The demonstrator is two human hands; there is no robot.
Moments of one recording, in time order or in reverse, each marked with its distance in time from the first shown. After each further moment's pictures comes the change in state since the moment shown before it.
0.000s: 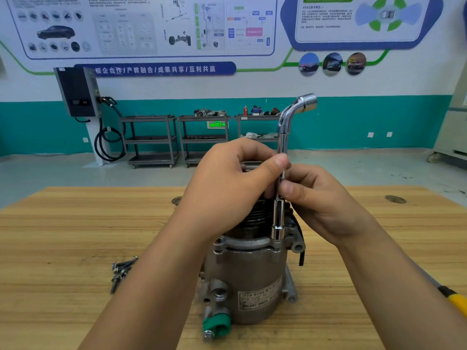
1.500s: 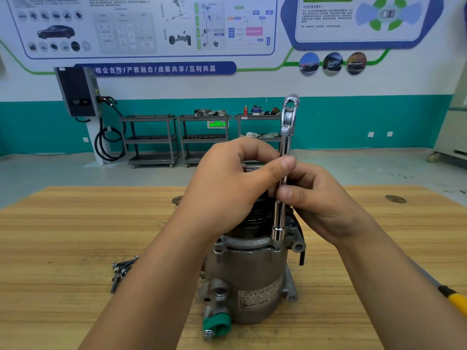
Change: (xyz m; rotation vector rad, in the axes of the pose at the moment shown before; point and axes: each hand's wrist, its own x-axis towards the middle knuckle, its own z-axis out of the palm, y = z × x) left_hand 0.002 -0.003 0.000 -0.037 -0.006 0.034; right_hand 0.000 -0.001 0.001 0.032 -0.016 -0.010
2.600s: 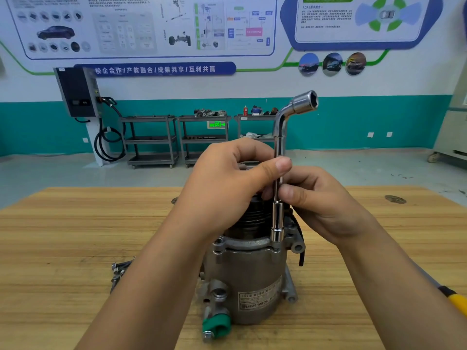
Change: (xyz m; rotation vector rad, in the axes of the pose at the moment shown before) left_hand 0.000 -0.001 -0.001 -0.107 -0.032 -0.016; right_hand 0.000 0.003 -0.005 -0.006 -0.040 0.010
